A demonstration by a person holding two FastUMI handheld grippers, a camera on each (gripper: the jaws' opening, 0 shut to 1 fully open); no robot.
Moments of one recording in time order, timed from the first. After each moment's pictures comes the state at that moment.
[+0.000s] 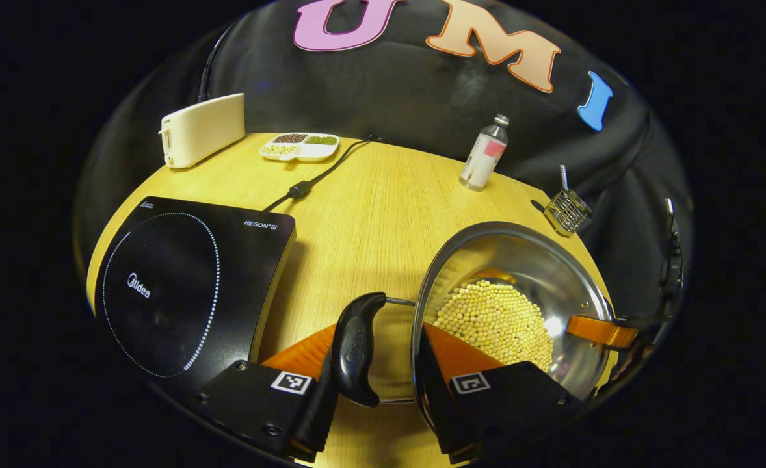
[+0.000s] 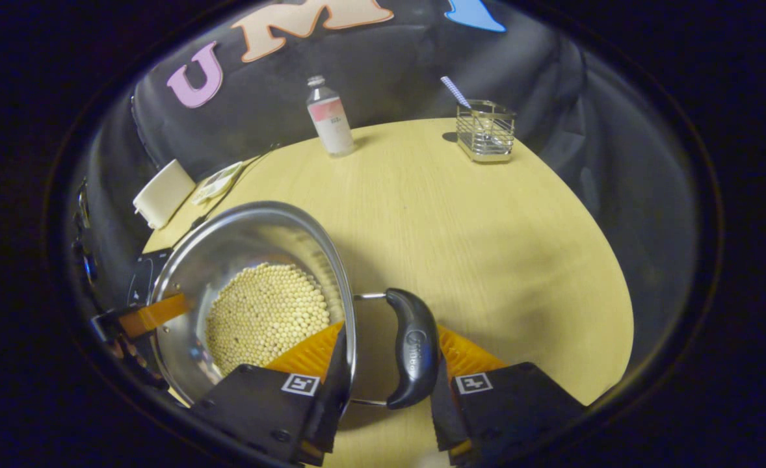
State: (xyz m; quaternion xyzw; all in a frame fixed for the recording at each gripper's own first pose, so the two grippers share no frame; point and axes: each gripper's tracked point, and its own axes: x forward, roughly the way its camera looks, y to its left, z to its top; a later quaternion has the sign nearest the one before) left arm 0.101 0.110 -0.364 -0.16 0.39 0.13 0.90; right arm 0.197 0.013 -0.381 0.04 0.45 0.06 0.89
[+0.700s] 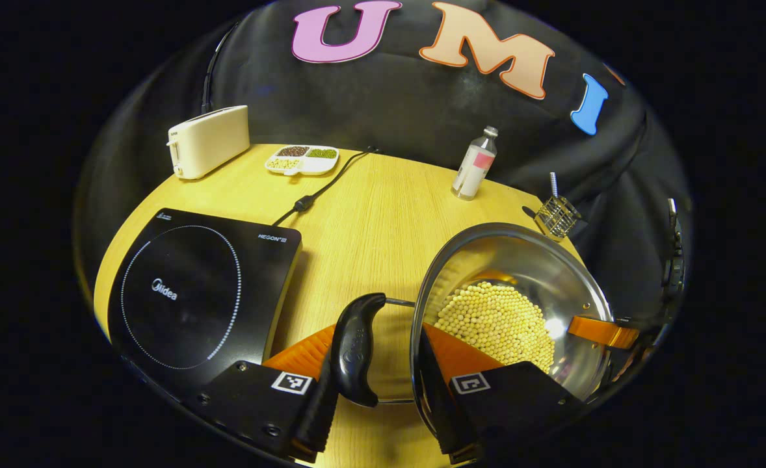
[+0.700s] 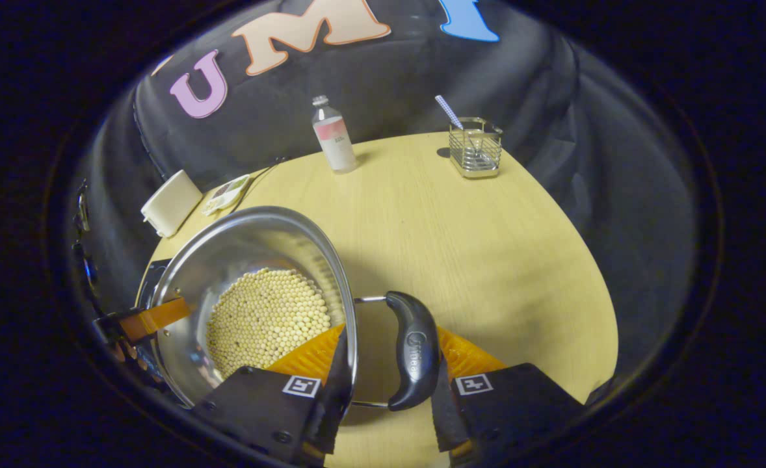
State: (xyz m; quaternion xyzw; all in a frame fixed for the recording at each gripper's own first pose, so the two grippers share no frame) left arm 0.087 0.104 -0.313 -0.15 0.37 0.14 0.91; right arm 0.176 0.012 -0.328 0.05 0.43 0.06 0.90
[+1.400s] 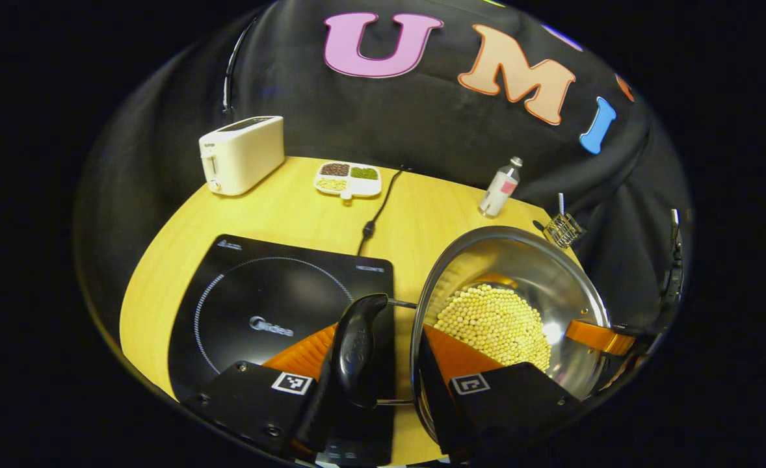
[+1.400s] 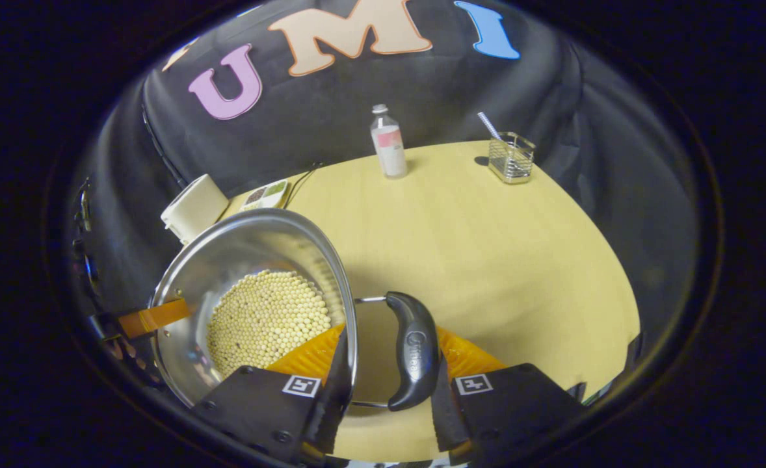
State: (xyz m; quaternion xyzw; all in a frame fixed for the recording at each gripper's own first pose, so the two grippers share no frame) left arm 0.029 0.231 -0.267 -0.14 0.38 0.13 0.90; right arm 0.134 0.156 -0.293 0.07 0.42 0.04 0.90
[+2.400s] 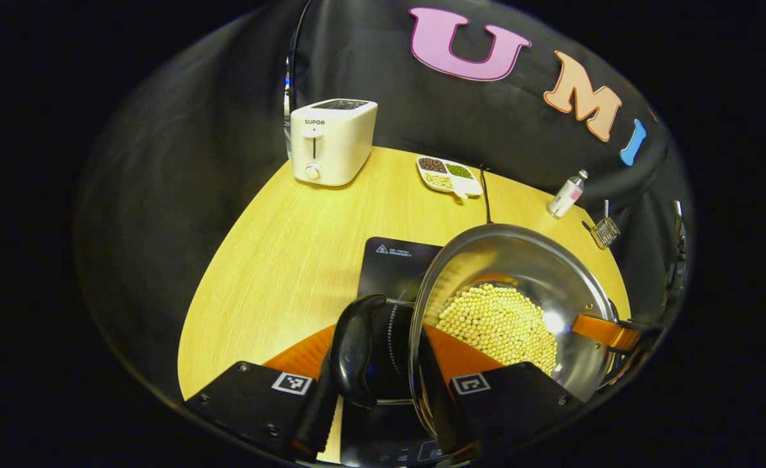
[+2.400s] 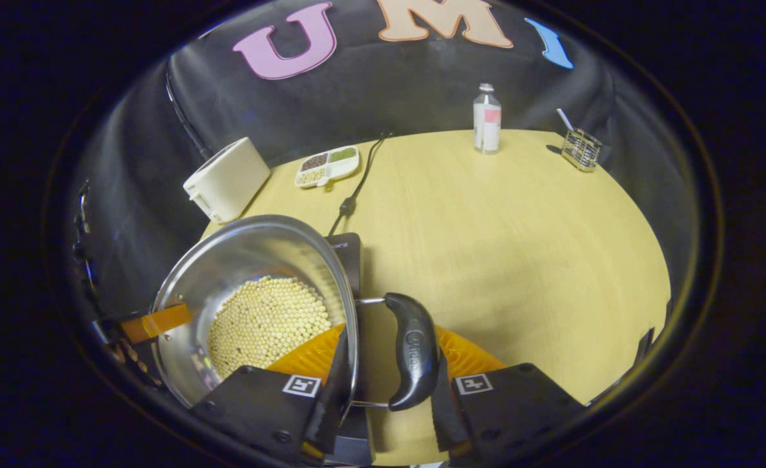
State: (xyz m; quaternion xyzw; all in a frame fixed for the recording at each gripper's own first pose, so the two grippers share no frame) left arm -0.047 0.419 -0.288 -0.15 0.41 0.16 0.89; right arm 0.112 0.359 -0.328 0.05 0.44 0.05 0.90
